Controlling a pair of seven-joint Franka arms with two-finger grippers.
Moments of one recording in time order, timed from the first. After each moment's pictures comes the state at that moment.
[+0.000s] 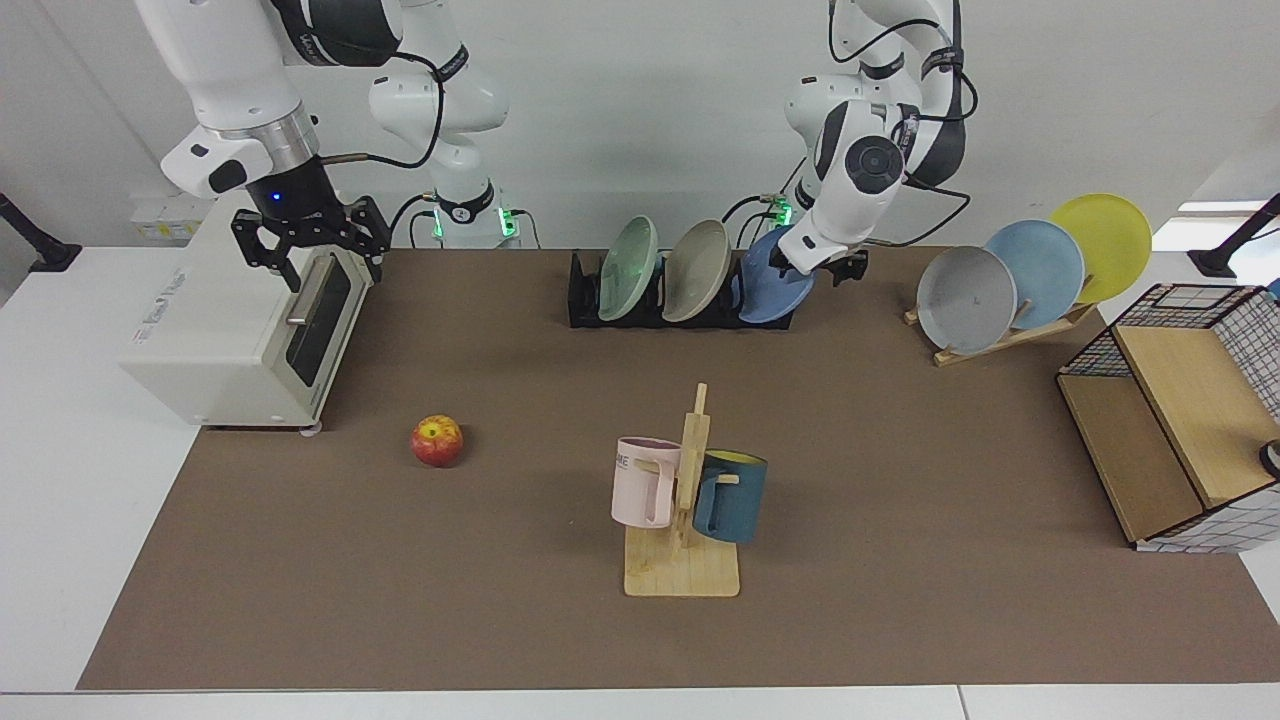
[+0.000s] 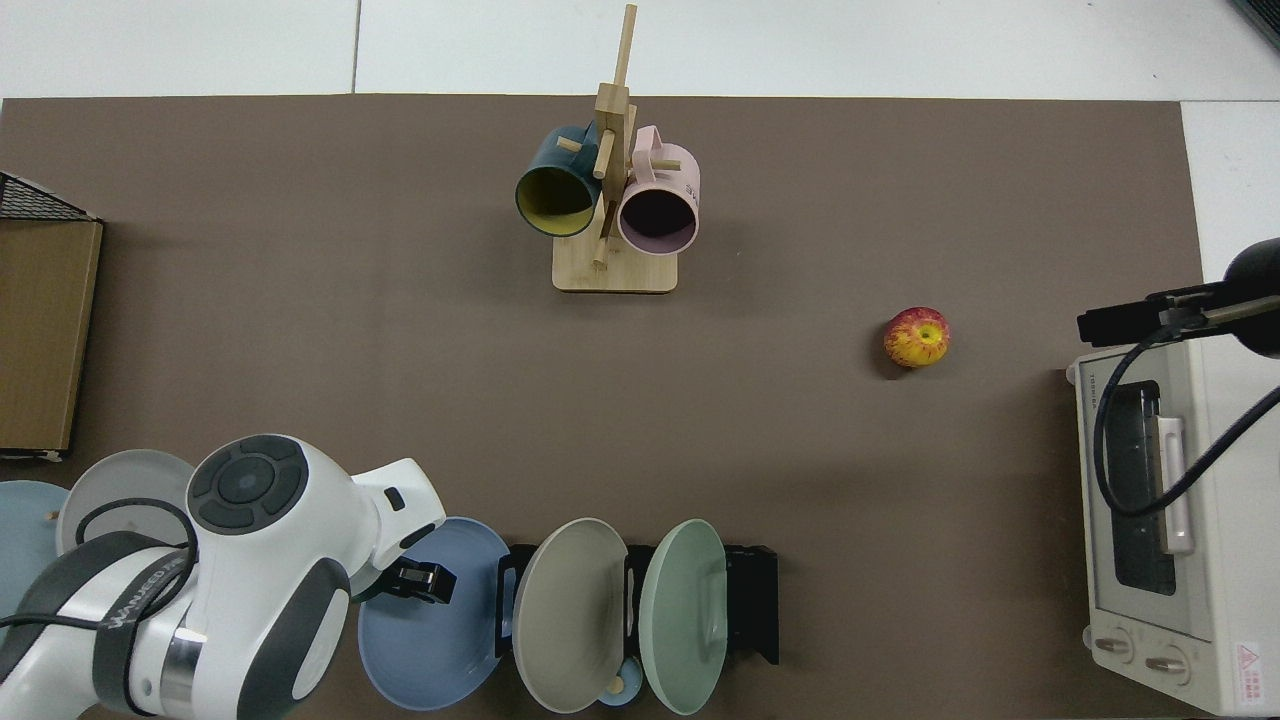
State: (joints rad) left arm -0.08 -0.25 -0.27 -2.41 -0.11 1.84 -0.03; right arm 0.05 -0.06 -0.05 -1.68 0.01 1.73 -0.14
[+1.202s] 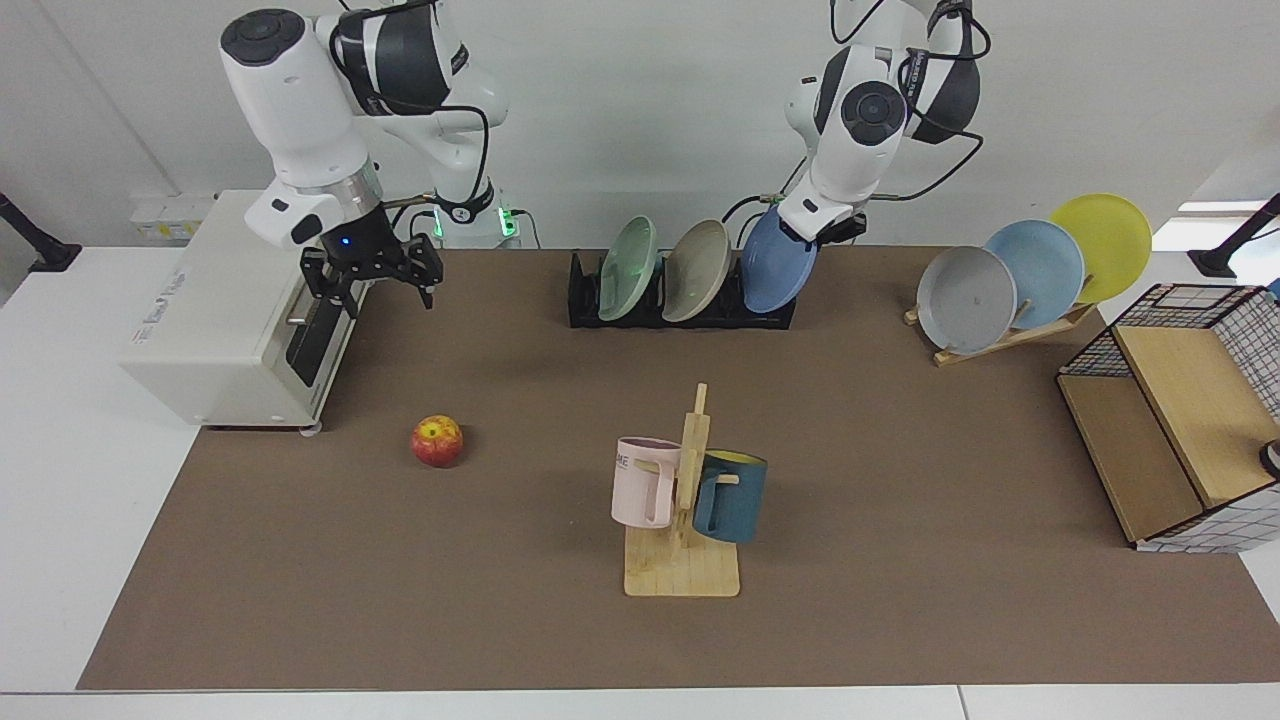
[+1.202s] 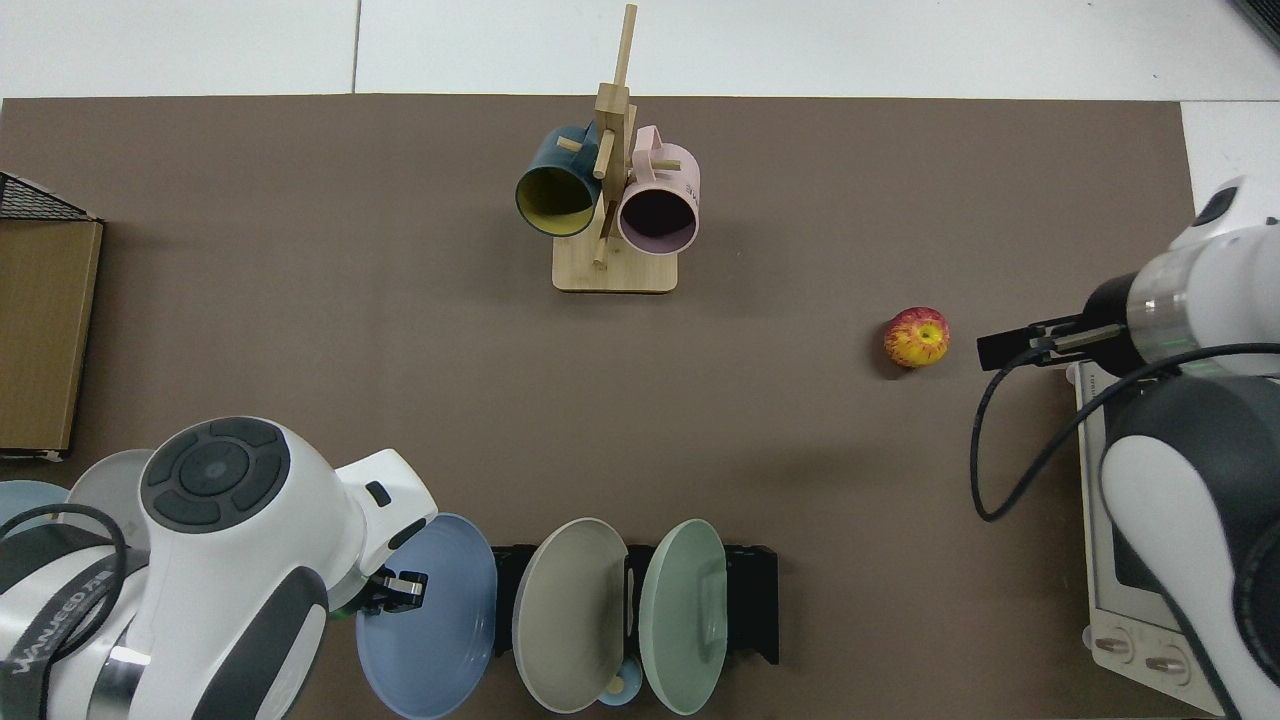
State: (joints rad) left arm -0.08 -0.29 -0.28 -2.24 -0.08 1.59 -0.17; right arm 0.12 -0.05 -0.03 -1.85 0.01 1.86 -0.05
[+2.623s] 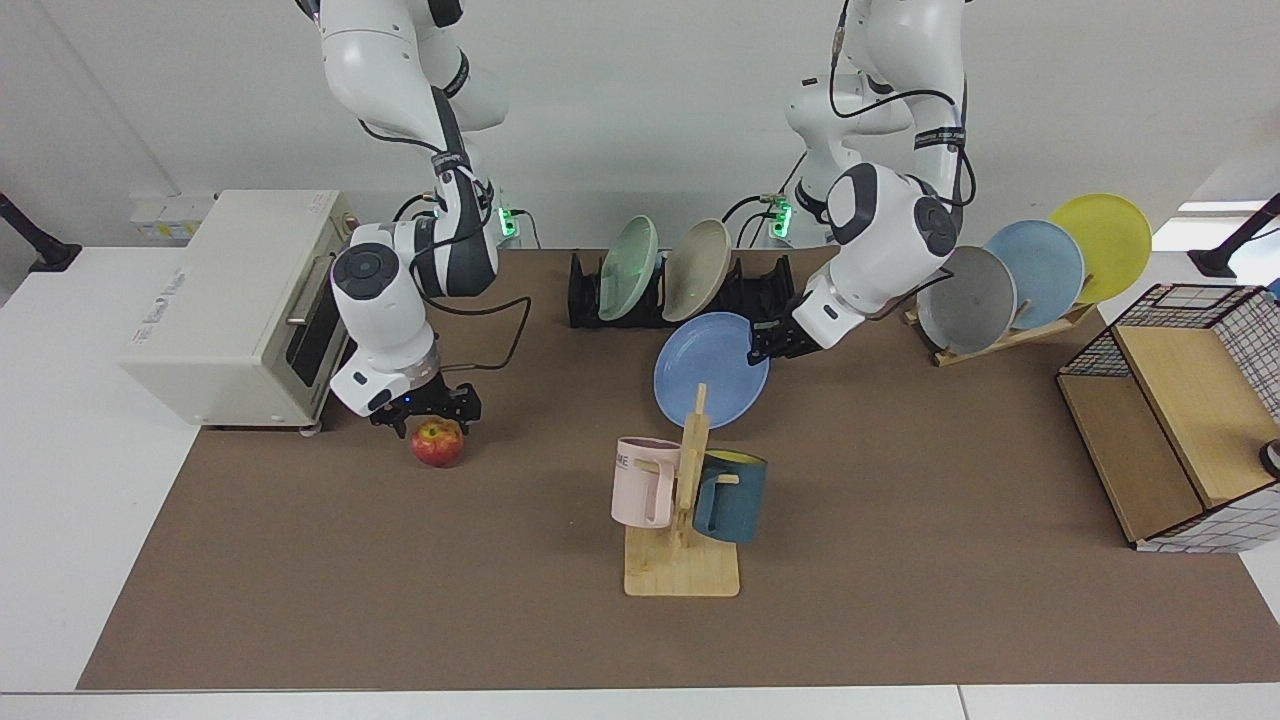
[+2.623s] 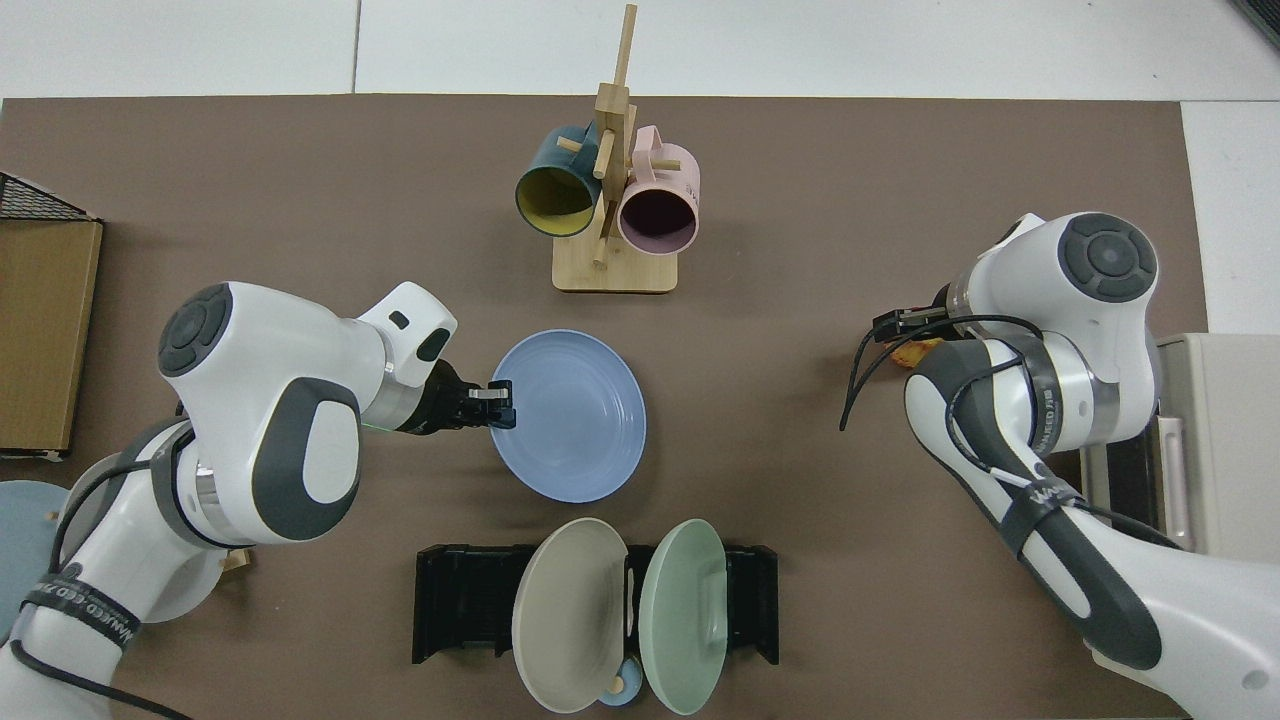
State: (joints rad) left arm -0.02 0.11 -0.30 -2.09 -0.52 2.15 -0.06; right arm 0.13 0.29 -0.04 -1.95 -0.05 2.27 0.07
